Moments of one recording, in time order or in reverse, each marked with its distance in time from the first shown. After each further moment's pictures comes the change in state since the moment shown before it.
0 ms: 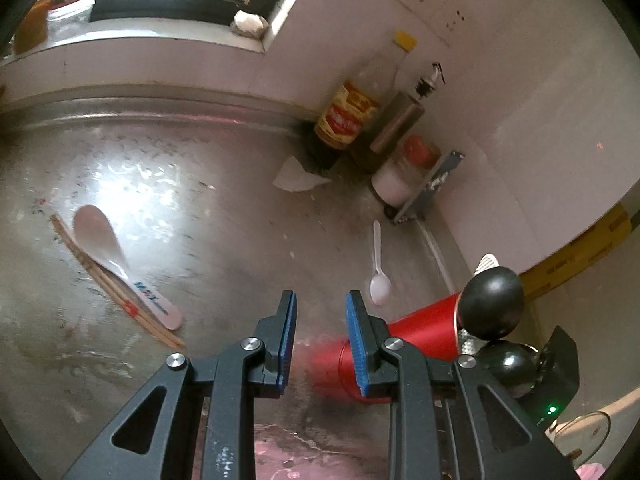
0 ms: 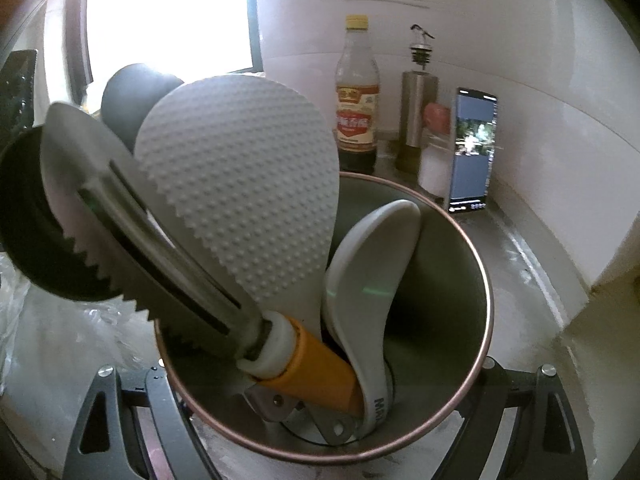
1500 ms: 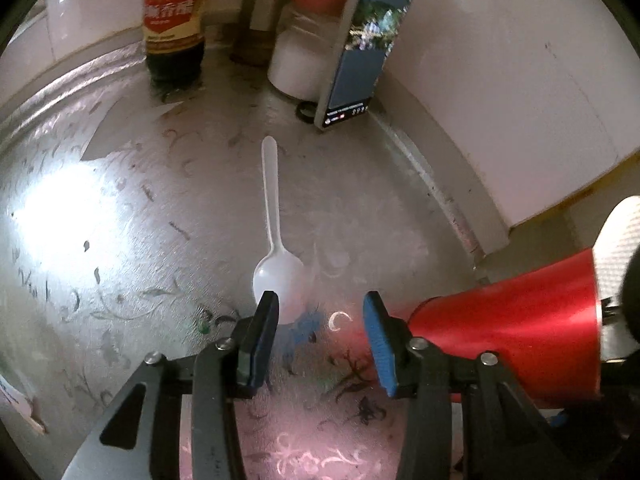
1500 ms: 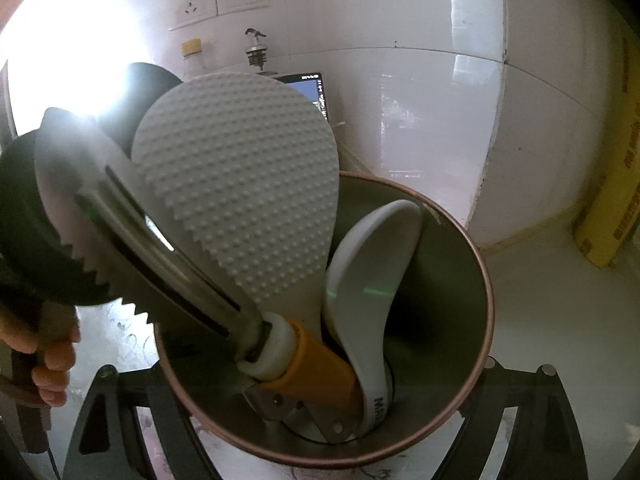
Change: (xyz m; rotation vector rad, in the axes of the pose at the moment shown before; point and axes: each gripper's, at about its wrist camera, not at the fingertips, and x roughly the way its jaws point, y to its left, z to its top) left arm 0.177 -0.121 0.003 0.281 0.311 0.056; right arm -0.031 -0.123 -0.017 0.186 -0.004 -0.171
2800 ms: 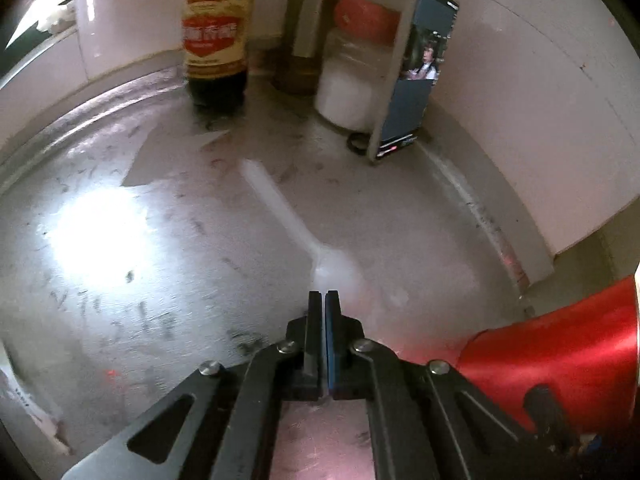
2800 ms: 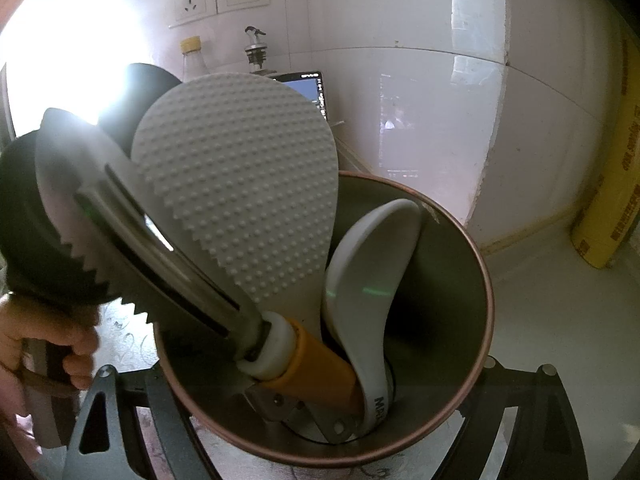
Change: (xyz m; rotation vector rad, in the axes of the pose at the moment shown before) left arm 0.006 0.028 0.013 -0.017 -0.110 0.121; right arm 0.007 0.002 0.003 -0.002 0.000 -0.006
